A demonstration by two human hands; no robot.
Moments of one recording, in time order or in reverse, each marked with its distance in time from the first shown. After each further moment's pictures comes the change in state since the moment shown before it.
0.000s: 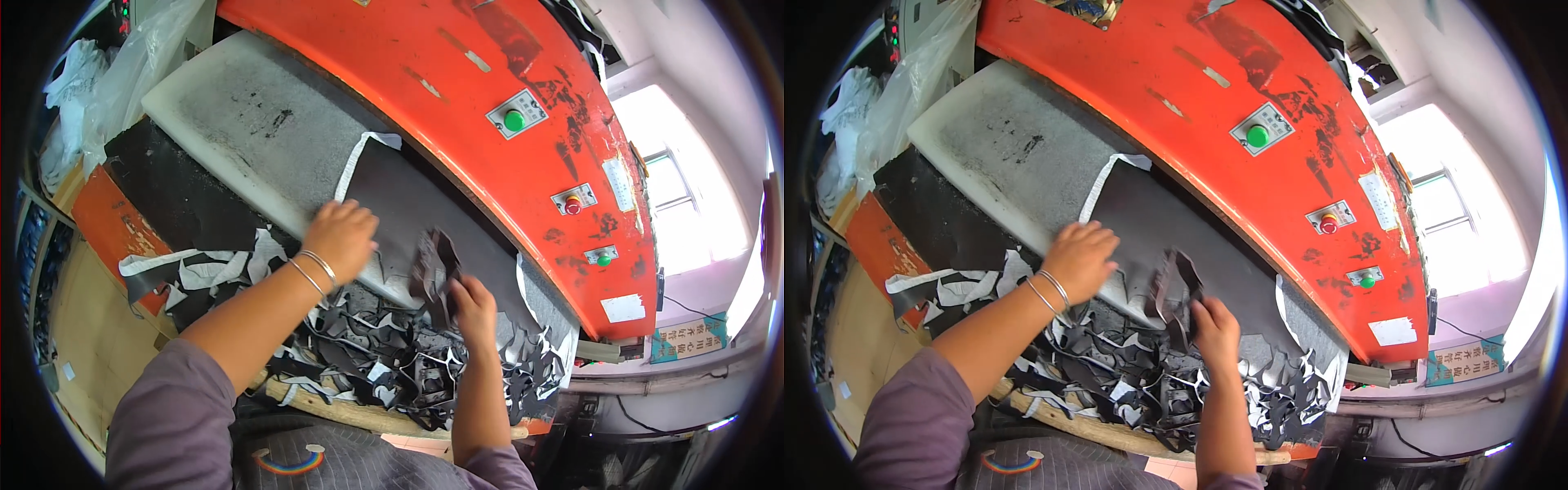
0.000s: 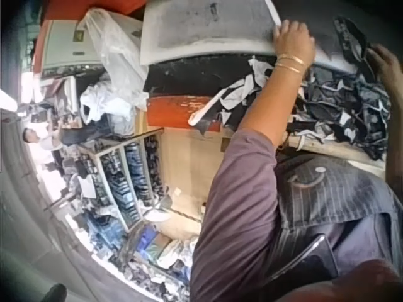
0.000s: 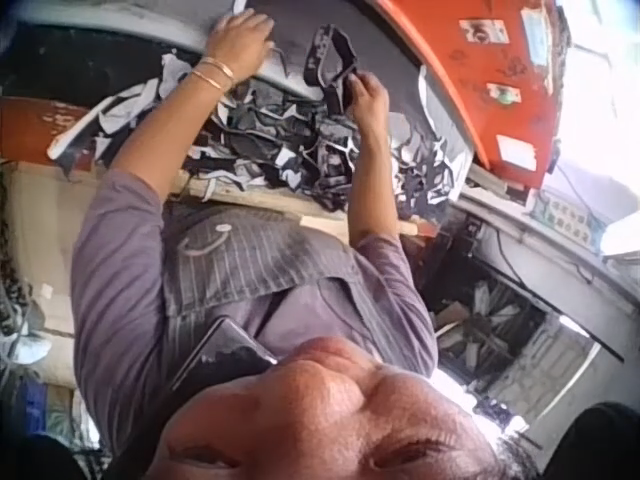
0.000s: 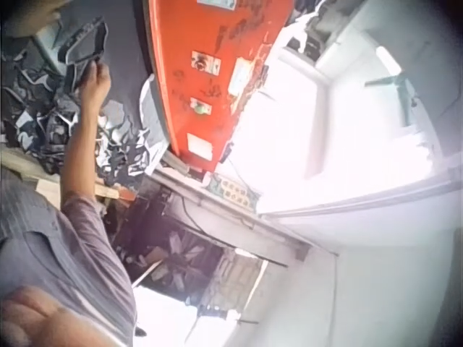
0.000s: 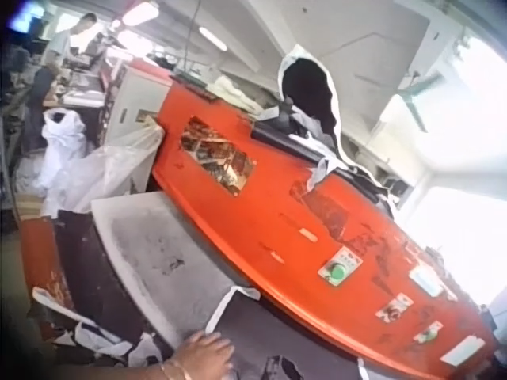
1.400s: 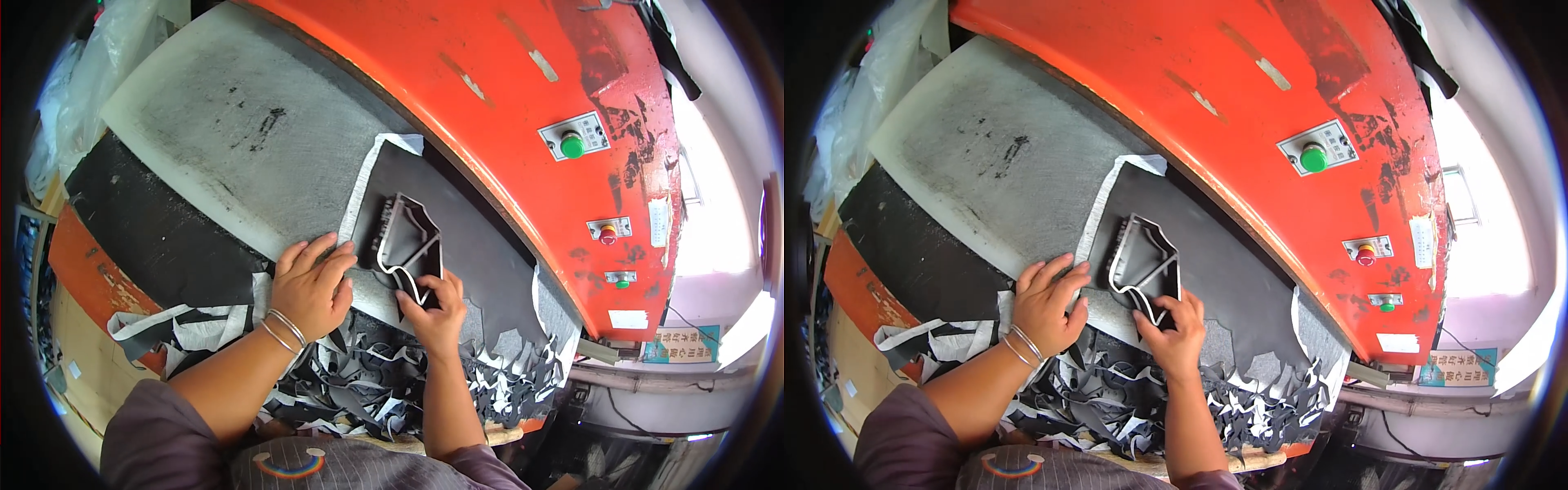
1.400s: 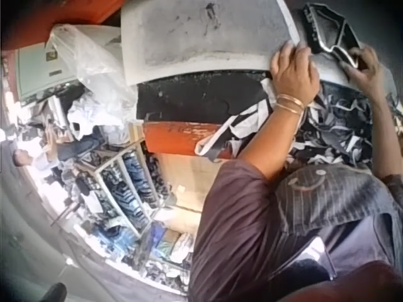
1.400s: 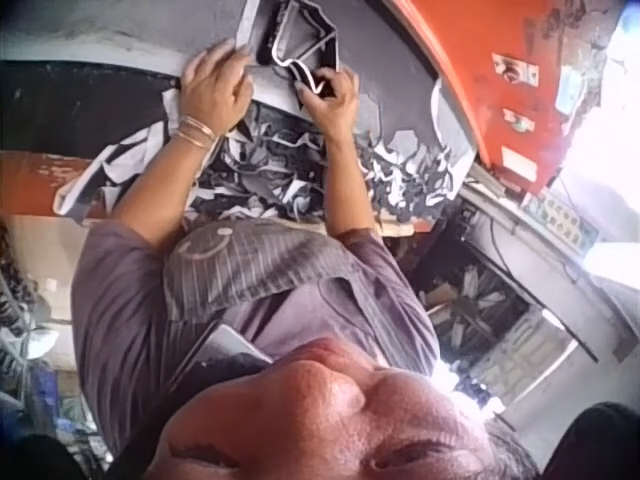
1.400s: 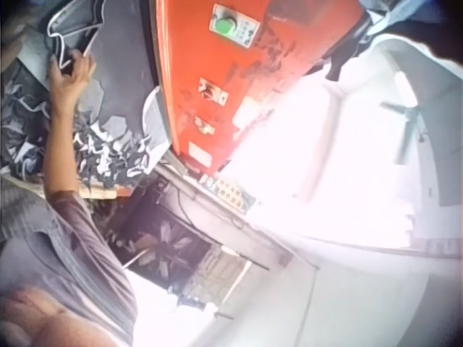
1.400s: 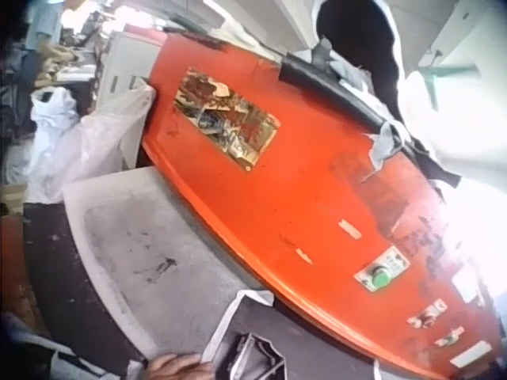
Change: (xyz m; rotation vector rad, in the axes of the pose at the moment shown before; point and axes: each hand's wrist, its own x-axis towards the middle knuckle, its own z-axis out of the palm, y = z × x) left_hand 0.013 -0.080 0.027 -0.209 0.224 -0.074; right_hand 0.084 -0.023 0.119 -0.167 0.104 -0.238
